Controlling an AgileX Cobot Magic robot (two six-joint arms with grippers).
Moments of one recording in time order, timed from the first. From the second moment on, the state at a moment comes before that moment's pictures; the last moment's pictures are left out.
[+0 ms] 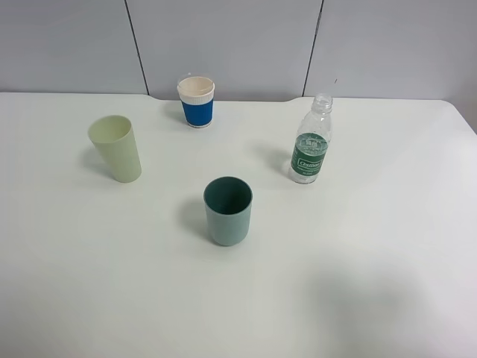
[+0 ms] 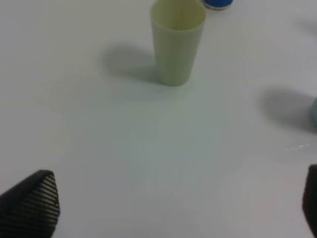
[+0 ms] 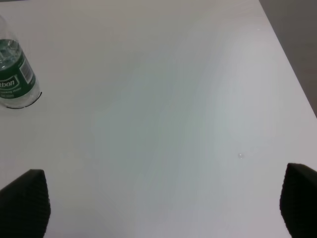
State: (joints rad) left arm -0.25 0.00 -0.50 0.02 1.05 -0.06; right arm -0.04 0.00 -0.49 -0.05 1.06 0.00
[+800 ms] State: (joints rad) left arm -0.02 0.00 -0.50 0.02 1.05 -0.06; right arm -0.04 0.00 -0.49 -0.05 1.06 0.00
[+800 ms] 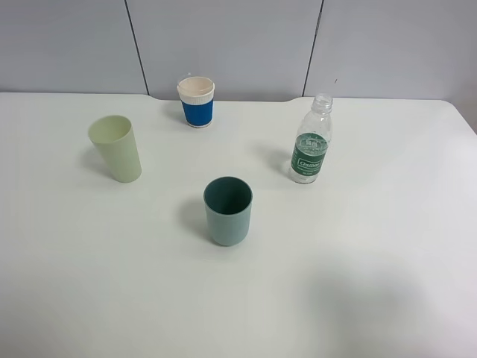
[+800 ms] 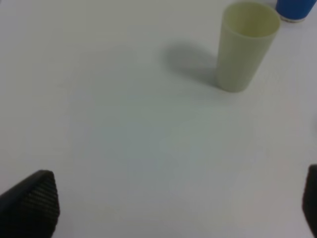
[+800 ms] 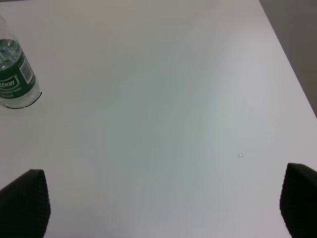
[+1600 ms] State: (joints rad) left arm -0.02 0.00 -0.50 0.02 1.05 -0.06; right arm -0.04 0.00 -0.49 -0.05 1.06 0.00
